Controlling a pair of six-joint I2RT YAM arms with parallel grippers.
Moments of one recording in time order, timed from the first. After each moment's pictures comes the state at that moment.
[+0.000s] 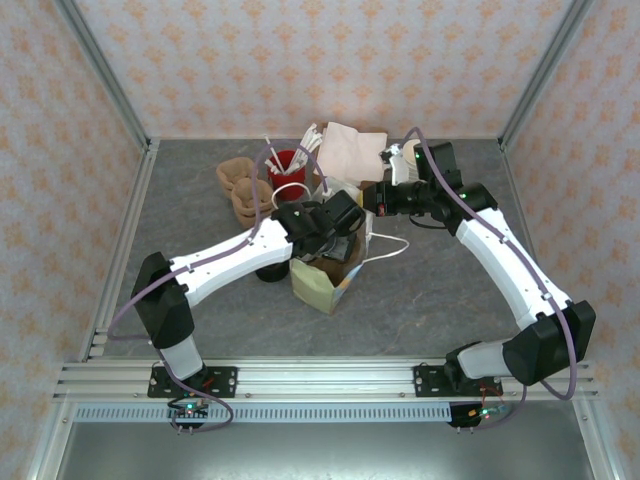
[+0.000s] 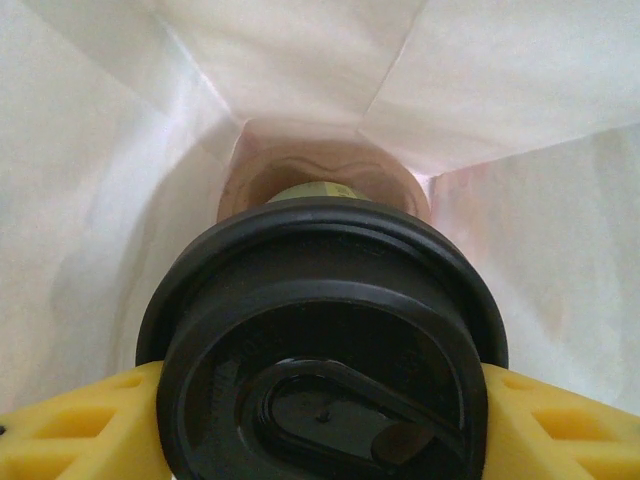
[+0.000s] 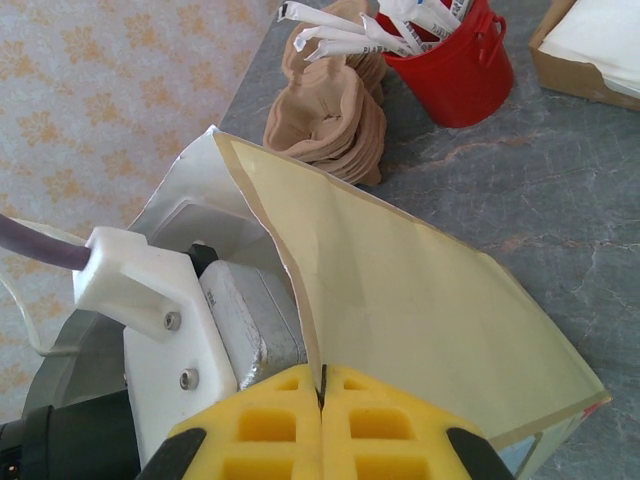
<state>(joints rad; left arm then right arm) -0.87 1.72 1.55 -0.91 -0.29 -0.54 0.37 1.36 1.35 -0.69 -0.60 0.32</state>
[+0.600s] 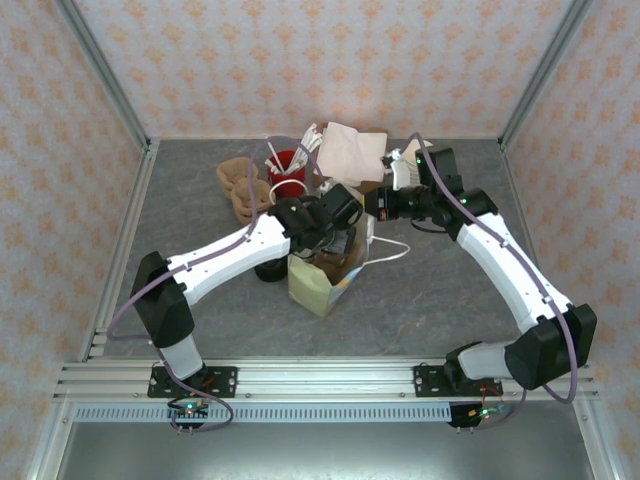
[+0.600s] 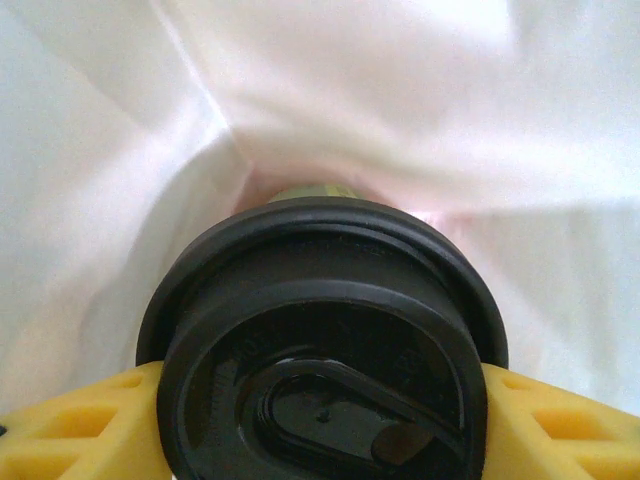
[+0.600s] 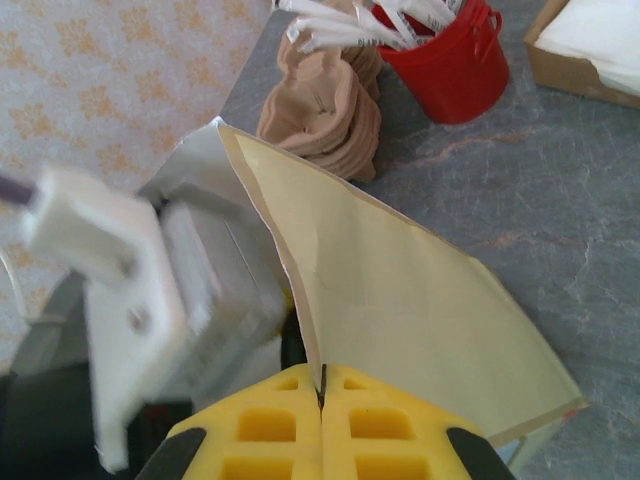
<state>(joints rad) -0.84 1.72 1.60 -0.92 -0.27 -0.54 0.36 1.32 1.27 -0.66 -0.60 0.29</state>
